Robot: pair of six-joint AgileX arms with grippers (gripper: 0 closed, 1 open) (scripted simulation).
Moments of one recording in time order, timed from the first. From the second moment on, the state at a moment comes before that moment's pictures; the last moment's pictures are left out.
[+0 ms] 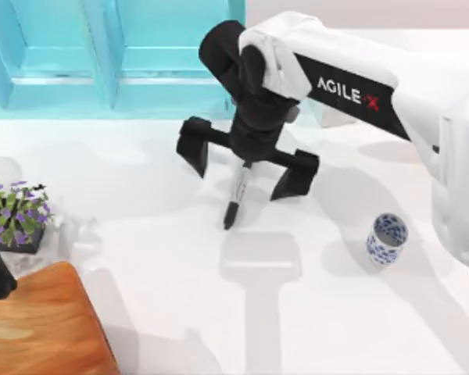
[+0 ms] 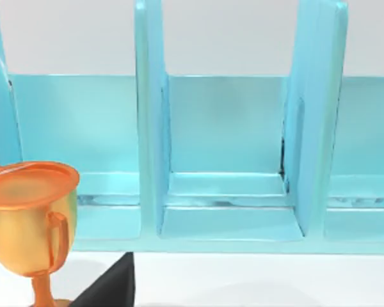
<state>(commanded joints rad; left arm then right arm) 0.00 0.00 0.00 0.00 0.00 0.00 0.62 2.63 2.21 -1.02 -0.09 0.92</state>
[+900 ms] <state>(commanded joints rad) 0.00 0.00 0.00 0.00 0.00 0.00 0.62 2.63 2.21 -1.02 -0.09 0.92</state>
